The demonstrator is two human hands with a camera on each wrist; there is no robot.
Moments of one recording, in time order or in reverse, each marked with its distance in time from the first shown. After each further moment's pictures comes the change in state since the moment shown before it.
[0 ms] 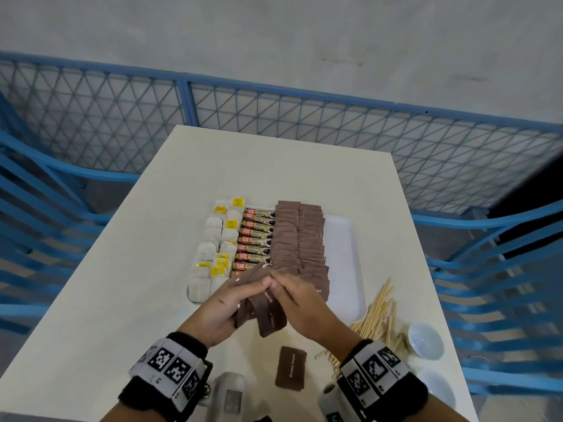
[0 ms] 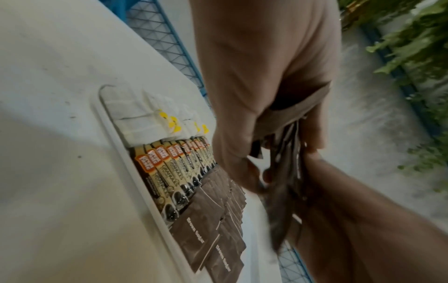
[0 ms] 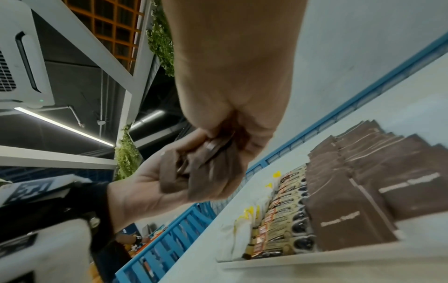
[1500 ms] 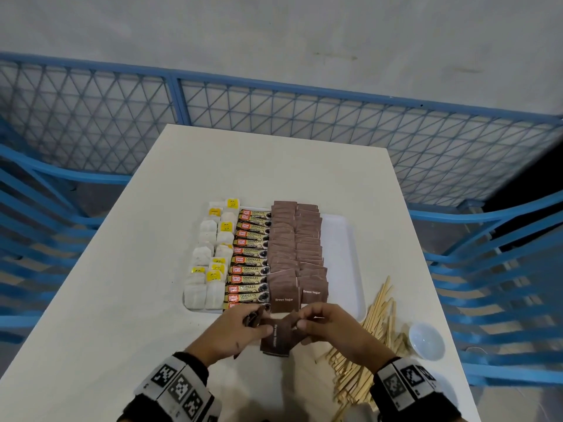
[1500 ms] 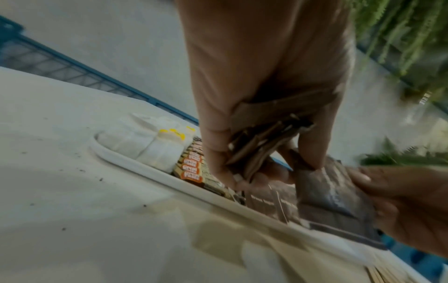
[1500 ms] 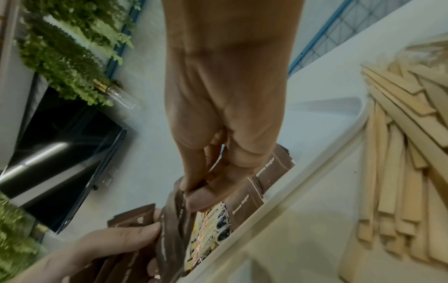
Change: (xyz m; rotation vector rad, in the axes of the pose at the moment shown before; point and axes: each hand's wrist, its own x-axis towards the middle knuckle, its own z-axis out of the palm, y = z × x) left_hand 0.017 -0.042 -0.028 0.849 -0.035 0.025; right_hand -0.038 0.050 -0.024 0.596 -0.086 0.595
